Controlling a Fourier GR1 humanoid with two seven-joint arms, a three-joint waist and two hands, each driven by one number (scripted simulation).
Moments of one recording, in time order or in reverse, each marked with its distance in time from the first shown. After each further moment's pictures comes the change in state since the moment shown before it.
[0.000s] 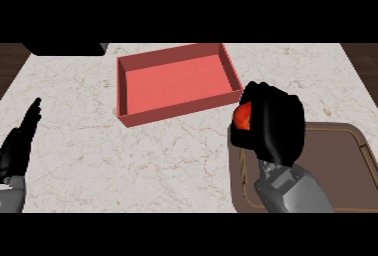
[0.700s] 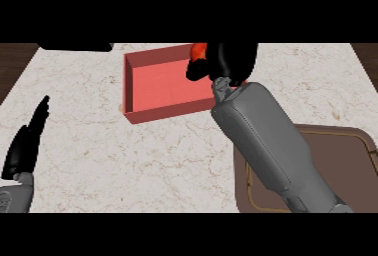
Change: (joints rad) left arm -0.025 -0.024 -0.013 0.029 -0.025 0.002 -0.034; right arm -0.571 0.027 -0.106 0.563 -0.305 -0.308 0.147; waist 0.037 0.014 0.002
